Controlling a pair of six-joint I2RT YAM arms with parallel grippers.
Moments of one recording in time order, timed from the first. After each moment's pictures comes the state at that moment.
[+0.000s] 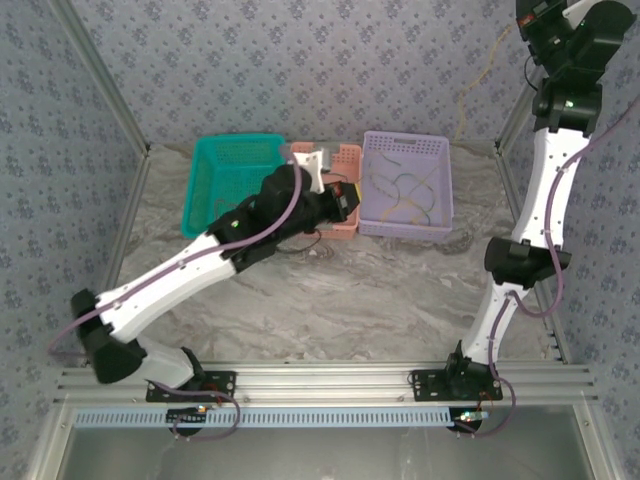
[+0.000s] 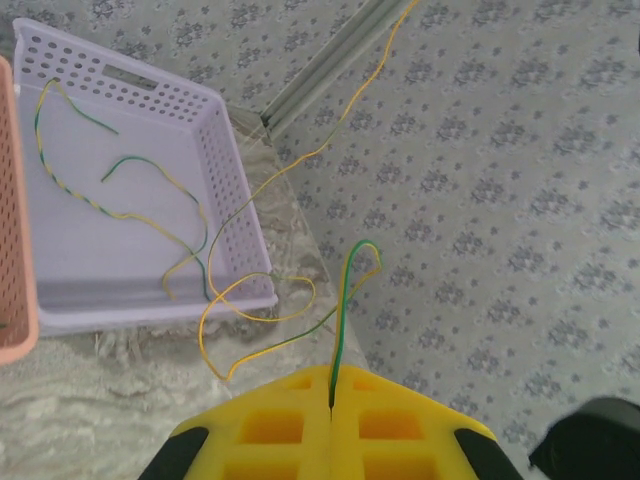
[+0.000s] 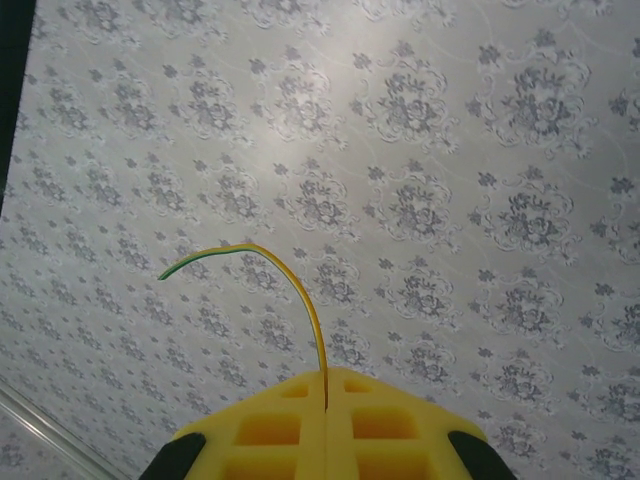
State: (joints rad) left arm -0.94 1.47 1.50 -0.31 -0.03 -0.84; right arm -0.24 2.10 2.76 -0.38 -0.49 0.97
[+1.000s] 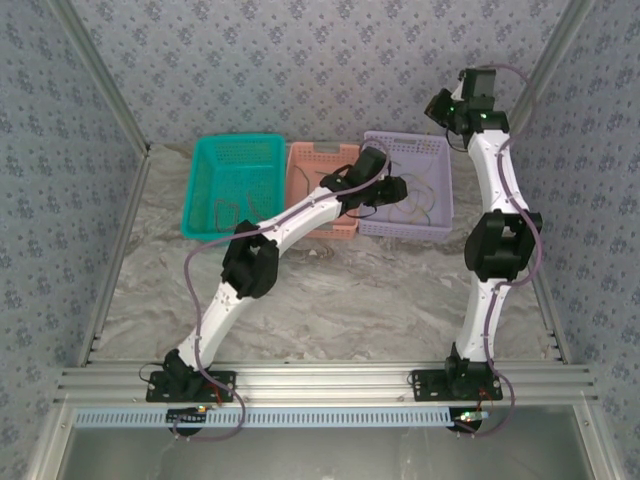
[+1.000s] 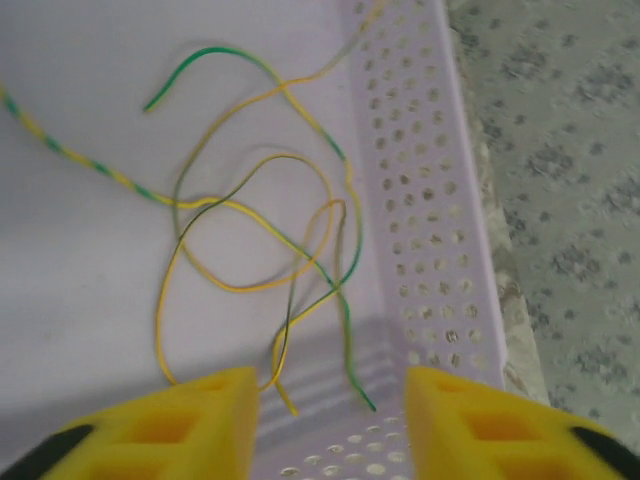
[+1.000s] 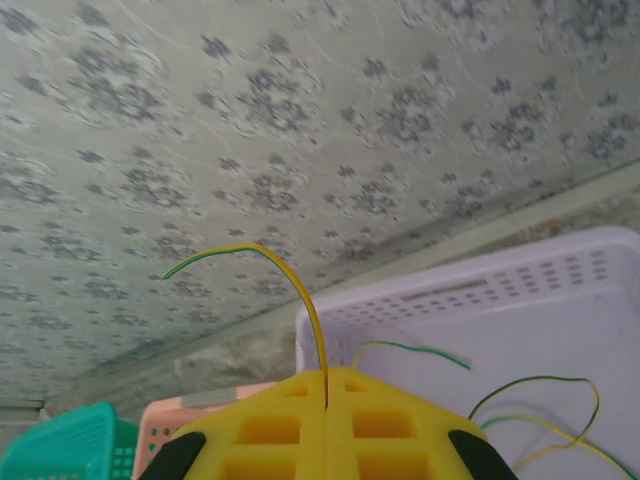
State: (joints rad) left arm -0.82 2.48 2.32 -0.49 0.13 -0.81; right arm -0.03 2.12 2.20 -0.60 -0.24 0.54
